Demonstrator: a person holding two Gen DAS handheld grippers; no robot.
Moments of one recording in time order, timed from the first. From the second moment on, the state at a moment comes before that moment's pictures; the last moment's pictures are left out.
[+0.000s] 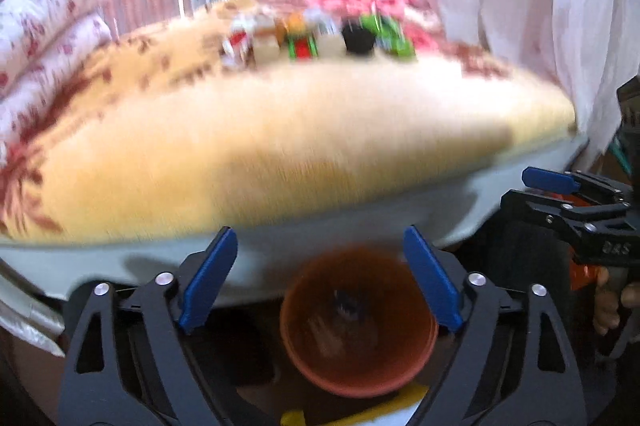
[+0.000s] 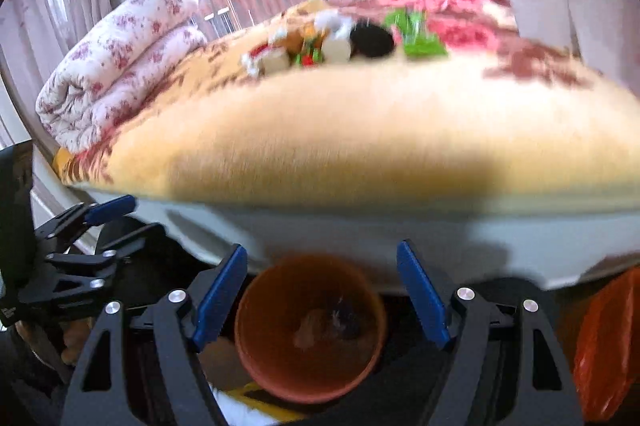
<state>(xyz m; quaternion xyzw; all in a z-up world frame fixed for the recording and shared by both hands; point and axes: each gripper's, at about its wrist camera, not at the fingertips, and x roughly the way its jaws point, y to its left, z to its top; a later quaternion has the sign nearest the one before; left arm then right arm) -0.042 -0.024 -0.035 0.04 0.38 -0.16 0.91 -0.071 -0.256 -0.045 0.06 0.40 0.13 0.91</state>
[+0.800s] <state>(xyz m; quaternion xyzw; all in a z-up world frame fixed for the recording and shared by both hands) 0.065 -0.016 -0.027 -0.01 0.39 -0.09 0.92 0.240 -0.328 -0.011 0.05 0.40 0.03 0.91</state>
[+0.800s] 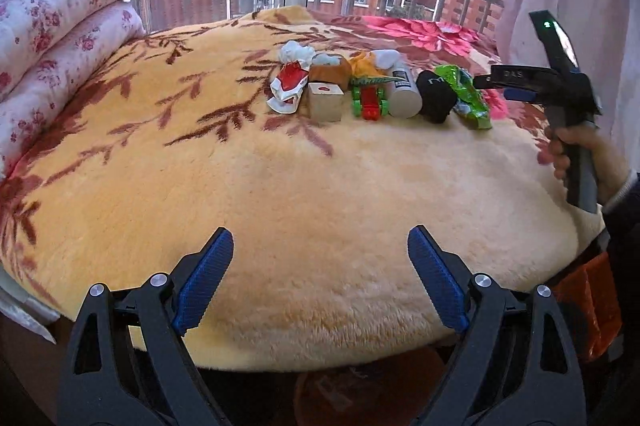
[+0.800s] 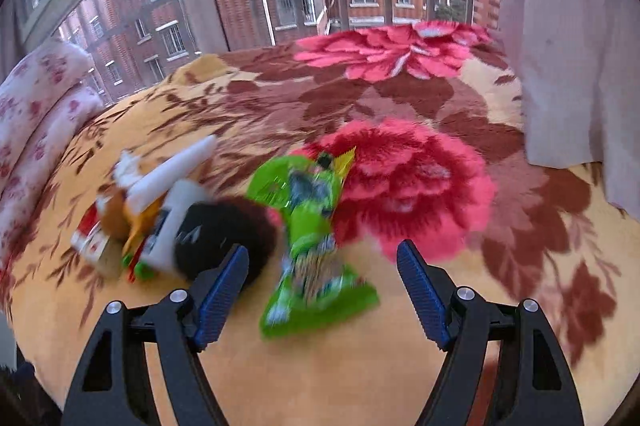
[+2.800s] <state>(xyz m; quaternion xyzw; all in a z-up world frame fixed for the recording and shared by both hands) 0.106 -0.033 0.003 0.00 0.37 -0.14 0.92 0.012 -0.302 -0.012 0.13 0.31 0.11 0.93</state>
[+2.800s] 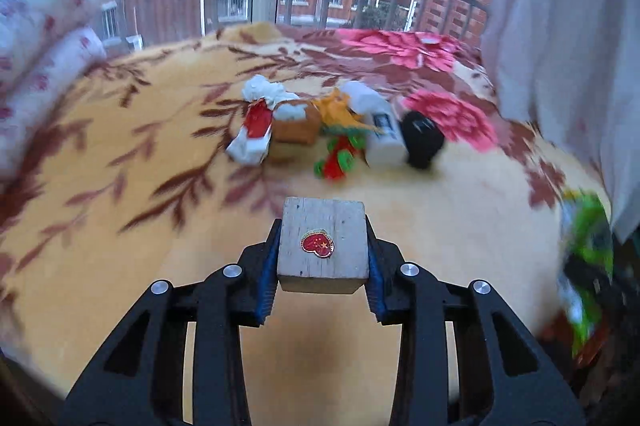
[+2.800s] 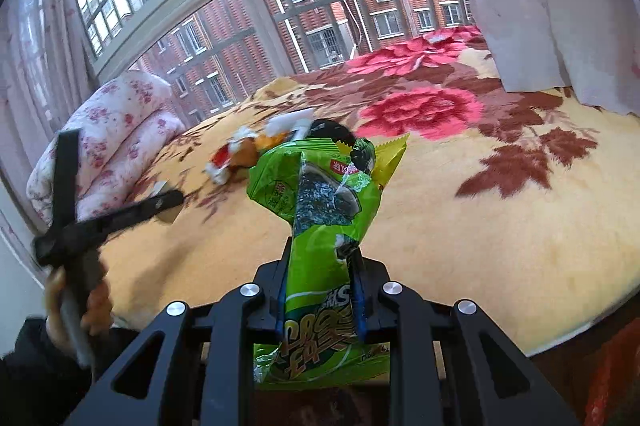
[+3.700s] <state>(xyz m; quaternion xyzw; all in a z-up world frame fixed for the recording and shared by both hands) -0.061 -0.018 -0.074 0.00 0.43 -0.10 0.89 -0.115 -0.228 -0.075 0.12 0.38 0.12 0.91</state>
